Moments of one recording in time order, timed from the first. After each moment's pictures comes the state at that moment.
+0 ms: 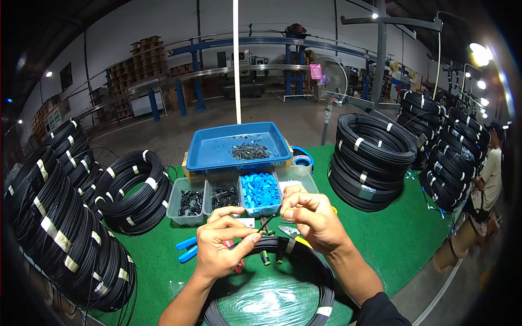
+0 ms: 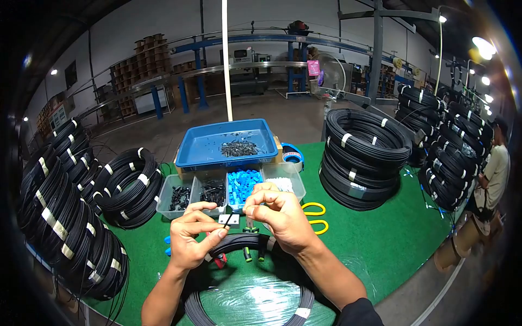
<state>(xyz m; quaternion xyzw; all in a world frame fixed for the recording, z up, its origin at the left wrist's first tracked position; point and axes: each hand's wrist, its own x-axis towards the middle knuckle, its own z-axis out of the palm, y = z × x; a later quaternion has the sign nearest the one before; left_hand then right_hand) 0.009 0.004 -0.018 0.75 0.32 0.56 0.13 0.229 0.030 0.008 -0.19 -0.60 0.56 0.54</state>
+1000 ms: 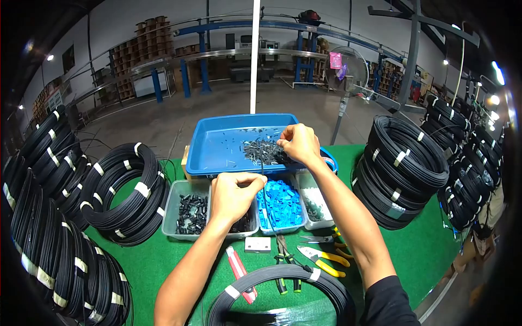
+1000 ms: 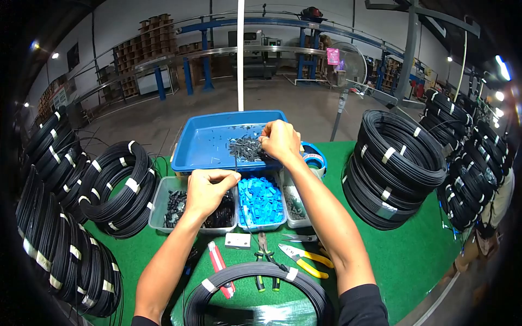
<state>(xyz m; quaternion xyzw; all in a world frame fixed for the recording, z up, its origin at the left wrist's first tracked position) -0.006 0.179 -0.023 0.62 0.53 0.52 0.25 0.178 0.307 0.007 -0.56 -0.74 0.04 0.38</state>
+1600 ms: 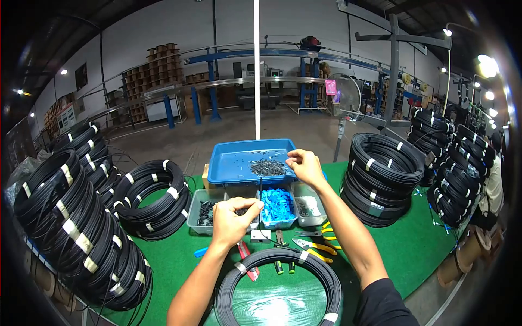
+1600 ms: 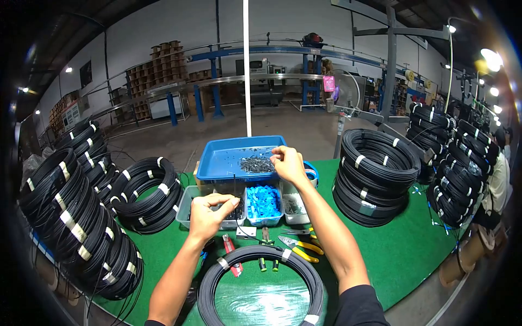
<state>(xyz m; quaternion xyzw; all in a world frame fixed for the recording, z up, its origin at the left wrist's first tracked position) -0.006 0.056 0.013 0.65 0.47 0.56 0.21 0.208 0.237 0.017 -0.46 -0.71 0.17 0.50</state>
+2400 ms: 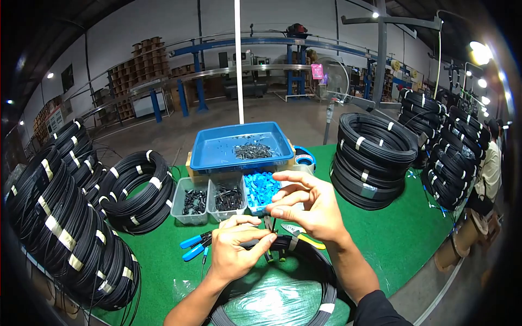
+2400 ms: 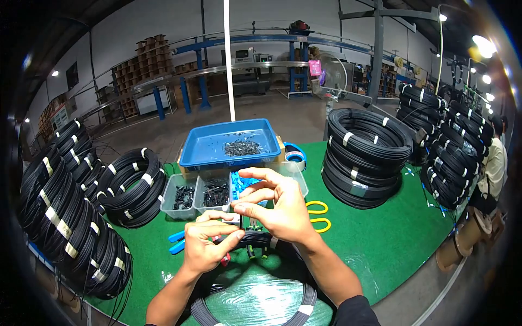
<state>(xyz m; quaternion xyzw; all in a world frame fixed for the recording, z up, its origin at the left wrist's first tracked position) 0.027 -0.006 -0.021 0.76 0.36 0.53 0.11 0.220 0.030 0.030 -0.23 -0.68 0.45 0.53</state>
